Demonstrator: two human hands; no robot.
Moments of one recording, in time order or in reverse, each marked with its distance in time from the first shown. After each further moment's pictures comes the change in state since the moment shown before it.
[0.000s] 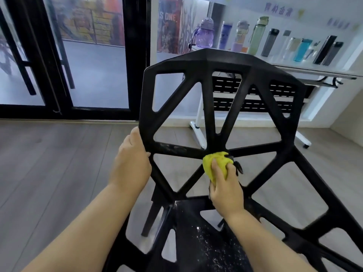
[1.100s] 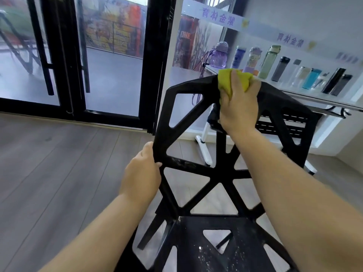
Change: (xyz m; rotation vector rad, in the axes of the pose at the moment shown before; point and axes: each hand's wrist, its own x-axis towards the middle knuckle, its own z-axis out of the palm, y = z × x) left_hand 0.000 -0.002 -0.009 -0.100 0.016 -0.103; right_hand 0.202 -0.089 -0.116 0.088 0.358 -0.009
